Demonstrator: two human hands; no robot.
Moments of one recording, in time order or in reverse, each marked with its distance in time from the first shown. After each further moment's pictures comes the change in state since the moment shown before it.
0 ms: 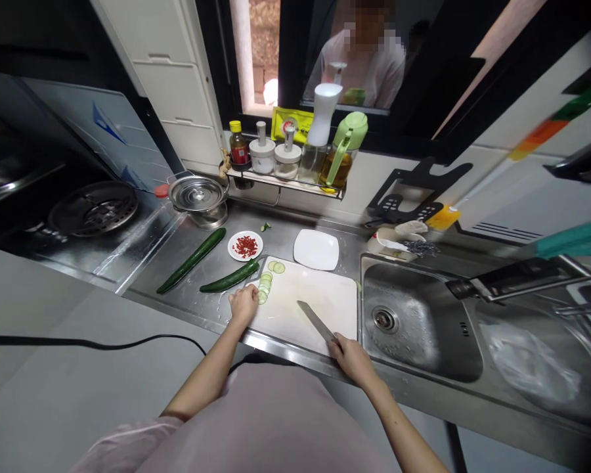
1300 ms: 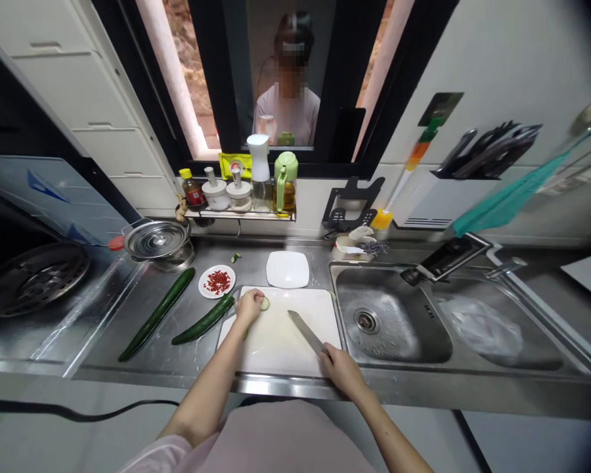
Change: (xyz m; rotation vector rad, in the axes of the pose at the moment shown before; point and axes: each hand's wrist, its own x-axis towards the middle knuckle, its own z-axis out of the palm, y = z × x) left_hand 0.063 0.091 -0.001 -0.100 -0.101 0.242; right_hand -0.006 0.002 -0.002 0.174 0.156 0.161
